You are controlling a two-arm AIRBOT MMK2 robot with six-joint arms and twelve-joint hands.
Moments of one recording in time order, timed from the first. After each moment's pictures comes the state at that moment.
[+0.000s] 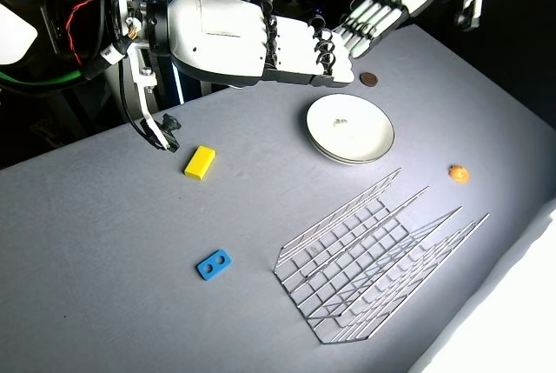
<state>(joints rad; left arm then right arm) 0.48 -0.64 1.21 1.81 -1.32 0.06 -0.44 -0.72 0.70 -0.46 0.66 -0.64</state>
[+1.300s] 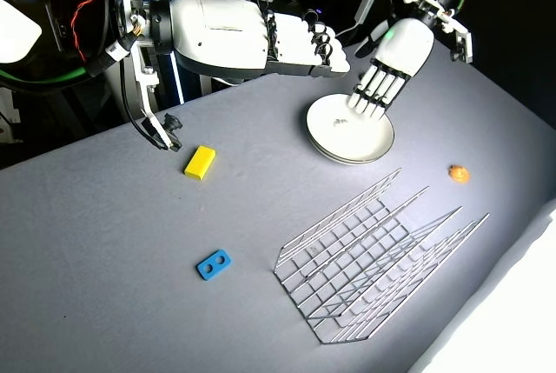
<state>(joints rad) 0.76 -0.75 1.22 1.83 -0.86 -0.02 -0.44 -0.72 0.70 -0.52 0.66 -0.64</state>
